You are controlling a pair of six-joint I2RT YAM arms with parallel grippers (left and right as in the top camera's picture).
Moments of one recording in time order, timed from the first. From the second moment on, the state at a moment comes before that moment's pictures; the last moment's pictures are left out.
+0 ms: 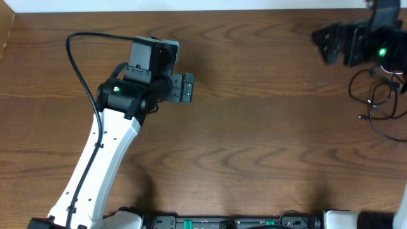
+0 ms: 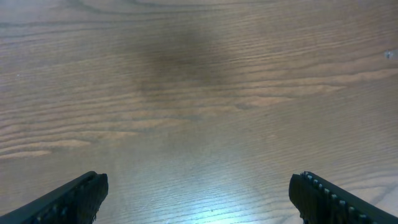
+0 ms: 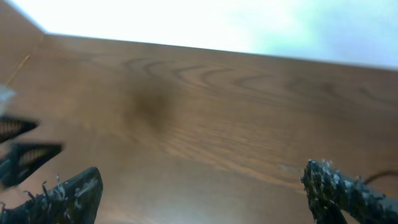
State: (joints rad) left arm -0.29 1.42 1.39 -0.89 0.05 -0.08; right arm -0.02 1.51 2.07 -1.26 -0.42 -0.06
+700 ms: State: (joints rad) left arm -0.29 1.42 1.39 -0.89 0.05 -0.07; right arm 0.10 1.23 2.06 -1.52 -0.26 -0.07
